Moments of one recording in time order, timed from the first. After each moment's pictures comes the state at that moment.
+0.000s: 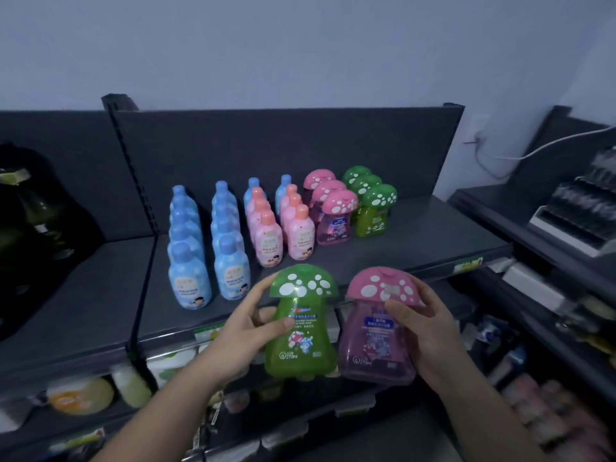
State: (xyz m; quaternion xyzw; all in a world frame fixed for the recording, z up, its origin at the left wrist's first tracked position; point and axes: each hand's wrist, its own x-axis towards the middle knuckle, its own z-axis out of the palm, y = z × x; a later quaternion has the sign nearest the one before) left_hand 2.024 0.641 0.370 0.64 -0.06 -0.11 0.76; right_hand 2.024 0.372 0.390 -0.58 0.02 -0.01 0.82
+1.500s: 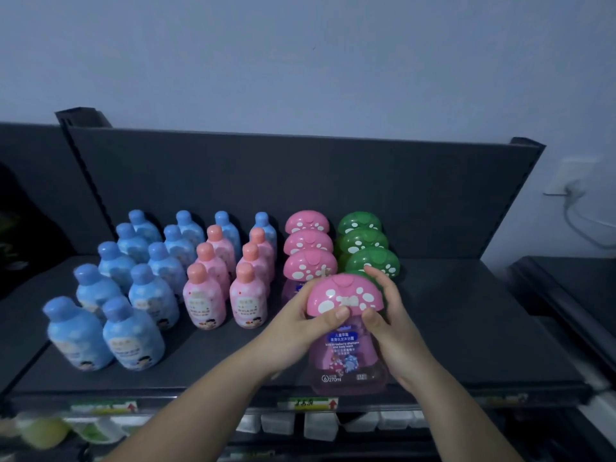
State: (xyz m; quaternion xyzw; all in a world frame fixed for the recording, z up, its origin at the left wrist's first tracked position) left_hand 2.225 0.462 0.400 0.66 -0.06 -0.02 0.75; right_hand 2.273 0.285 0.396 -0.68 -0.19 0.14 0.69
